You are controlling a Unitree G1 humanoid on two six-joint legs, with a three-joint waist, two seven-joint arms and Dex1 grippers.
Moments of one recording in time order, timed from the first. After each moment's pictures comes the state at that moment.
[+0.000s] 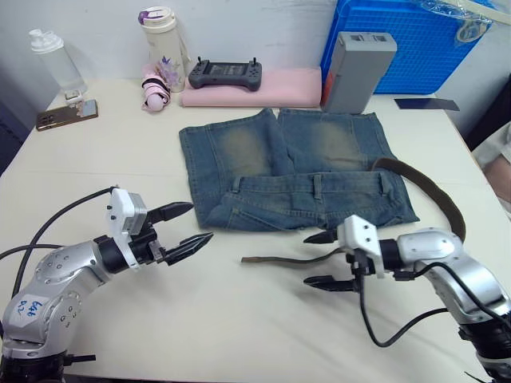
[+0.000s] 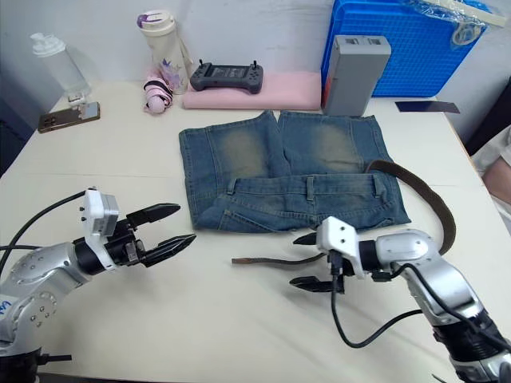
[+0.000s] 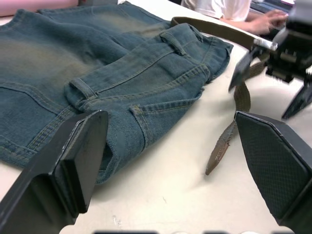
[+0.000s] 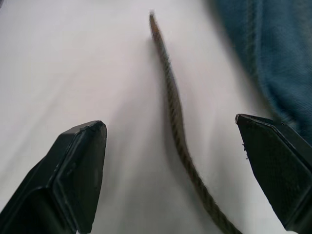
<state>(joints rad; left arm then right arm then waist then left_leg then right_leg) -0.03 0.66 0.29 -0.48 -0.71 0.58 -0.75 -0.28 -0.82 0.20 -0.31 0.34 0.42 1.16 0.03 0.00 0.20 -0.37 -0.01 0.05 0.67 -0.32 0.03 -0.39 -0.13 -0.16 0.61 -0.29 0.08</state>
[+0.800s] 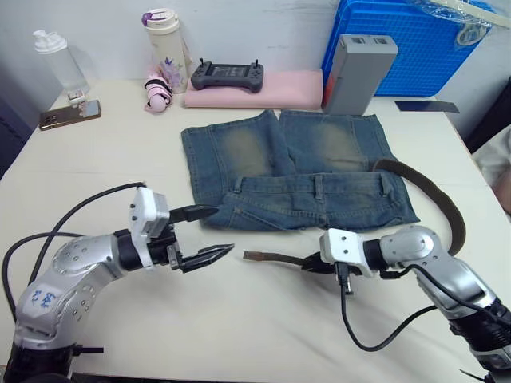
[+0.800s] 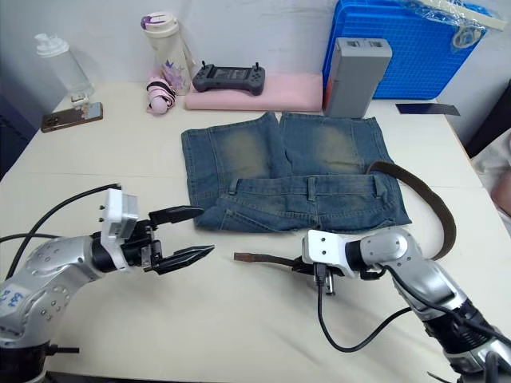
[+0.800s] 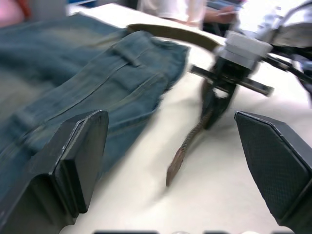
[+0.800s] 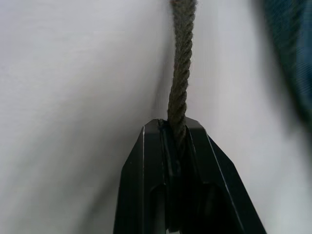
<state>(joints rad) -0.16 0.71 0.13 -0.49 -0.72 0.58 -0.88 -0.36 -0.86 0.28 -0.33 0.17 0.31 1.15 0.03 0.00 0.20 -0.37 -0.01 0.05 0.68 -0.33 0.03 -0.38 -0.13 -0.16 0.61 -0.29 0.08</state>
